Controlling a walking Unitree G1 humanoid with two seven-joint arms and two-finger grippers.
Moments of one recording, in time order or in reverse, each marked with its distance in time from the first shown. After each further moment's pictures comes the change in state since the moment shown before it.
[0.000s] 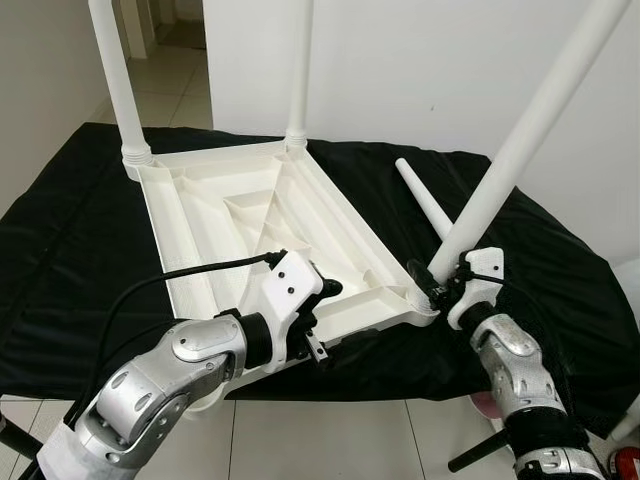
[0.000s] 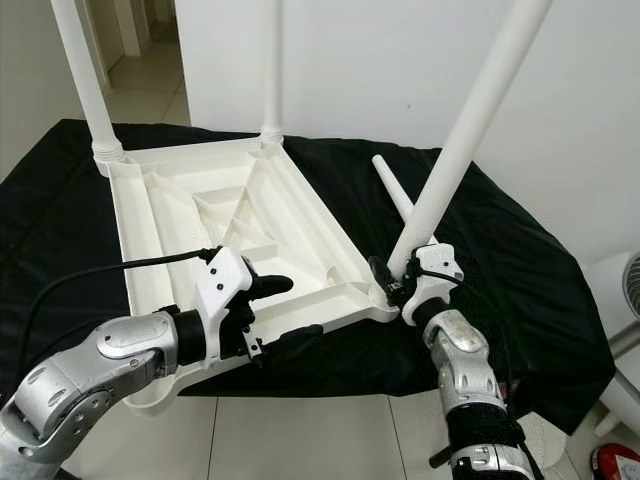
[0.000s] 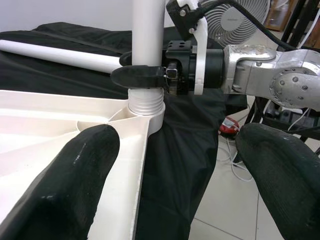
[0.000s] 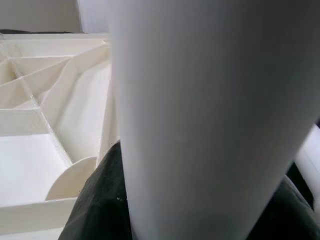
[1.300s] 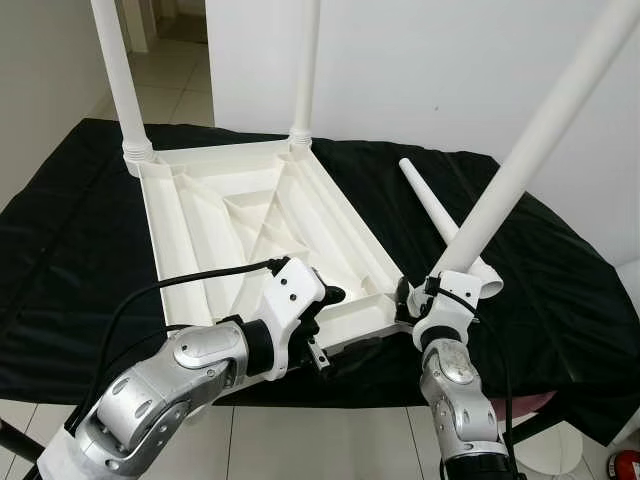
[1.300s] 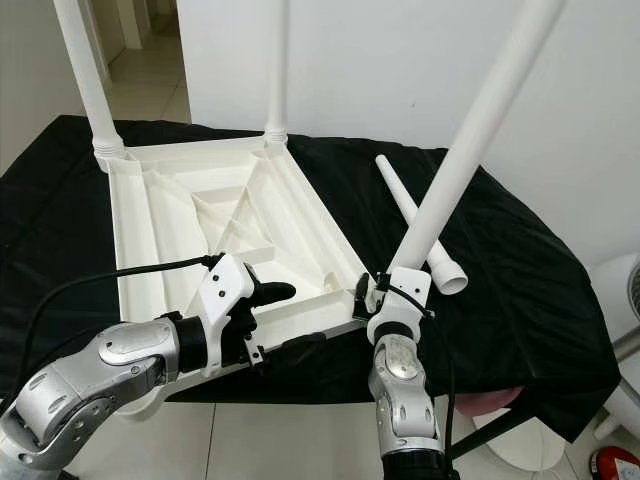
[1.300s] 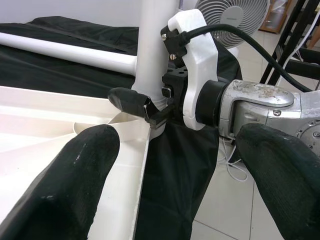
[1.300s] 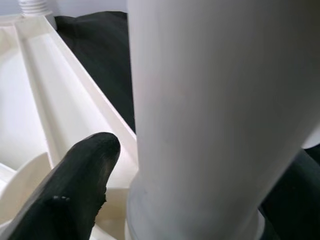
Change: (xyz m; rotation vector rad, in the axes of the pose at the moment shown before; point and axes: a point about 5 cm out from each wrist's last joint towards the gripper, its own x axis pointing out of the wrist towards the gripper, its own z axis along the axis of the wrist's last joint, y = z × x) left arm 0.000 -0.004 -0.002 -0.011 0.001 -0.011; right arm -0.012 0.055 -0.006 0.131 0.044 -0.435
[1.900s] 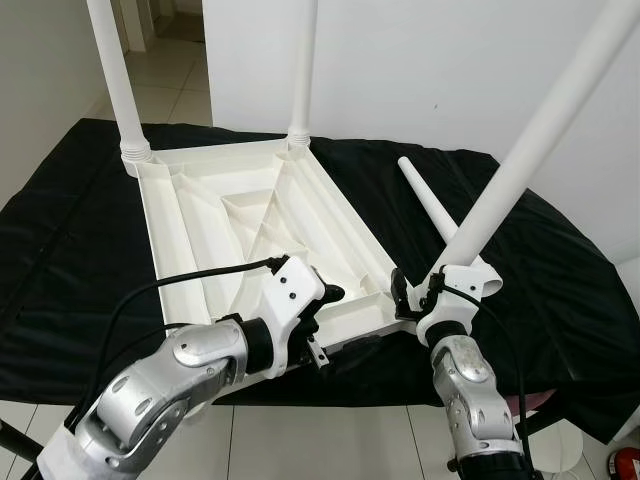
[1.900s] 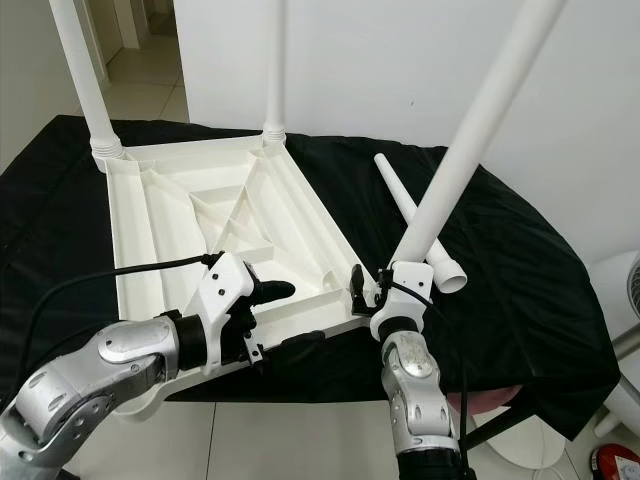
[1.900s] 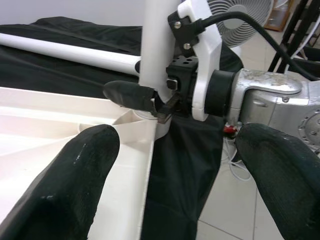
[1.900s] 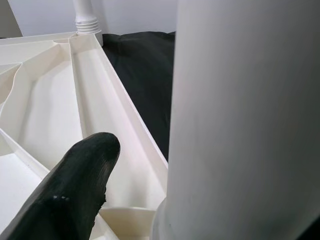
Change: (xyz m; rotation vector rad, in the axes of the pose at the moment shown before) left arm 0.001 0.004 0.002 0.011 0.003 0.007; right arm 0.005 -0.010 0.011 -0.037 -0.067 0.174
